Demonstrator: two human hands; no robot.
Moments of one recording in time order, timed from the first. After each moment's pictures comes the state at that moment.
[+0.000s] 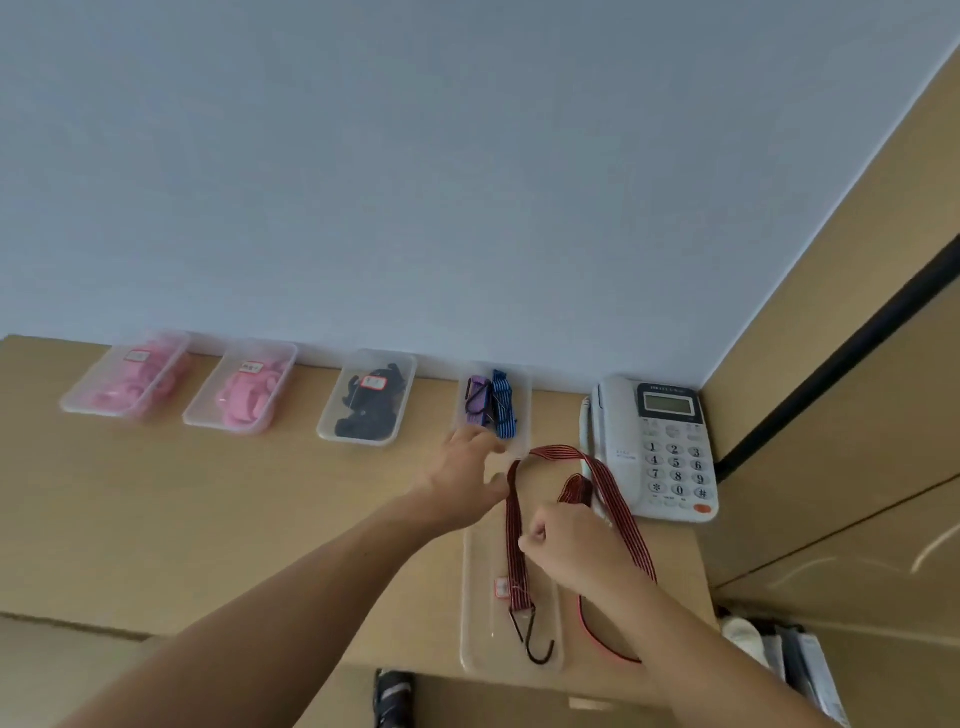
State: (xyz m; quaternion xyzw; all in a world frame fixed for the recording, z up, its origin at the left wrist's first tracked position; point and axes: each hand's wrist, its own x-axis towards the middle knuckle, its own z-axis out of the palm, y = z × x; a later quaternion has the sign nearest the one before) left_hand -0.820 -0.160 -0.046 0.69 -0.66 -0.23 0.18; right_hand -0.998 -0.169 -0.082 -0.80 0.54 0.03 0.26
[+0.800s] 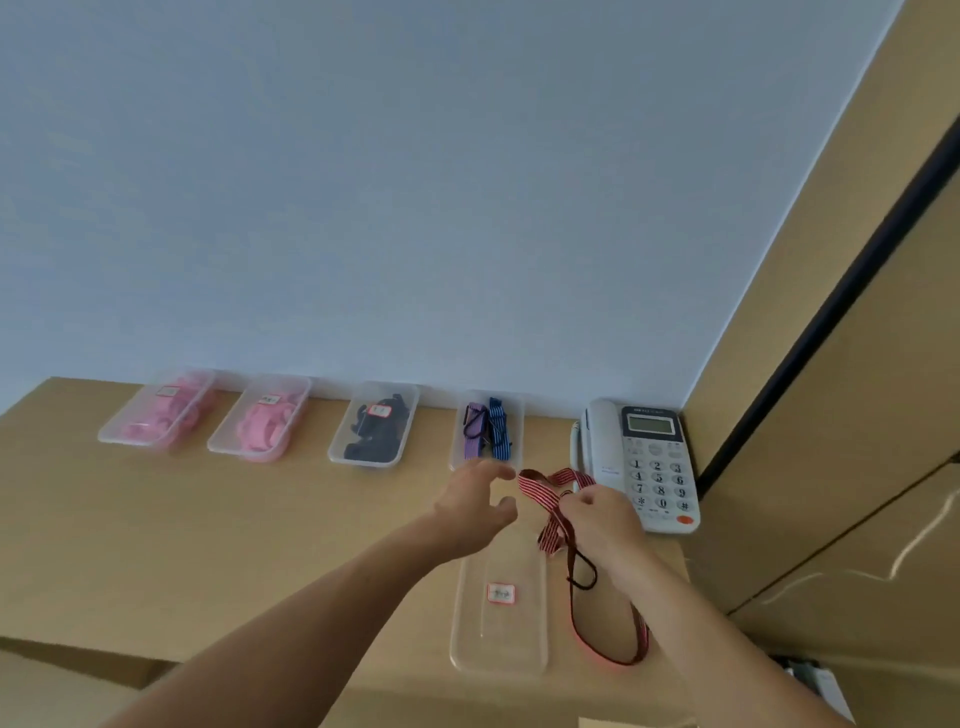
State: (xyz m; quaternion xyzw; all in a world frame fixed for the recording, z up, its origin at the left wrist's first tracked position) left_hand -0.848 -0.123 -0.007 0.70 -0.62 -0.30 0.20; right_hand -1.025 -0.163 -0.028 -0.60 0.66 -0.18 0.42
